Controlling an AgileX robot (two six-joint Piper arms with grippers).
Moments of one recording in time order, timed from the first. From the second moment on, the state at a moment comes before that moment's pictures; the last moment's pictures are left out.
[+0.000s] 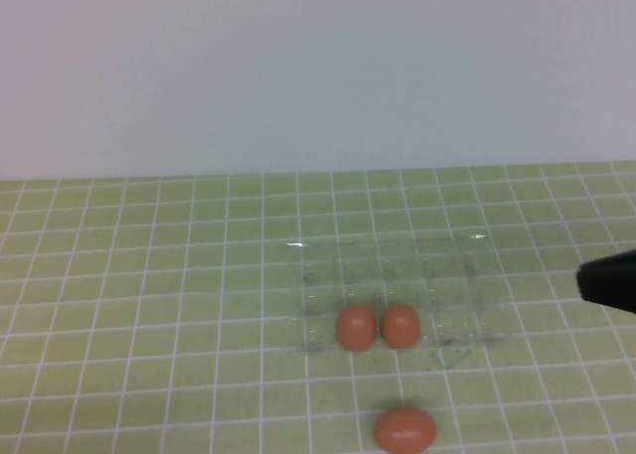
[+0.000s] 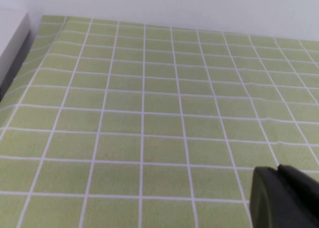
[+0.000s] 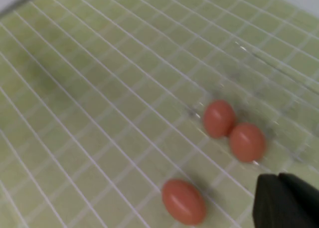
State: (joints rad) right arm 0.05 1.04 -0.81 0.94 0.97 -1.17; left arm 0.00 0.00 0.00 -0.12 0.36 -0.01
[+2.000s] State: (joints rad) right arm 0.77 1.71 -1.22 0.21 0.98 -0.95; left arm 0.00 0.00 0.00 -0.12 0.36 -0.01
